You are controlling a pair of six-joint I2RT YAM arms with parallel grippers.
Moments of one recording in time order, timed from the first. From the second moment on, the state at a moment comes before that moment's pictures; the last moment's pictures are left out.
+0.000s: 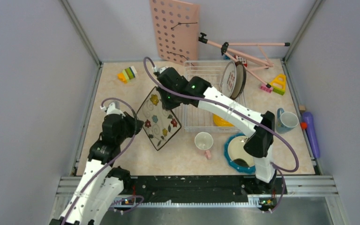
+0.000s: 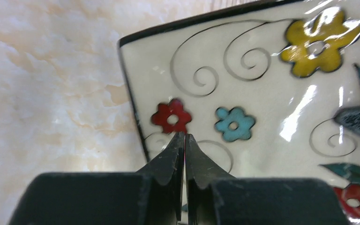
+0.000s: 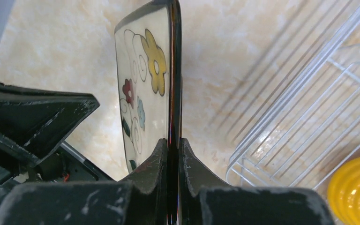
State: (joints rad) left arm -0.22 0.64 0.56 -0.42 0.05 -0.75; right arm 1.00 1.96 2.06 -0.92 0.11 0.41
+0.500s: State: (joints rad) left arm -0.22 0.42 0.71 -0.61 -0.16 -0.73; right arm 0.90 1.90 2.32 -1.10 0.31 0.32
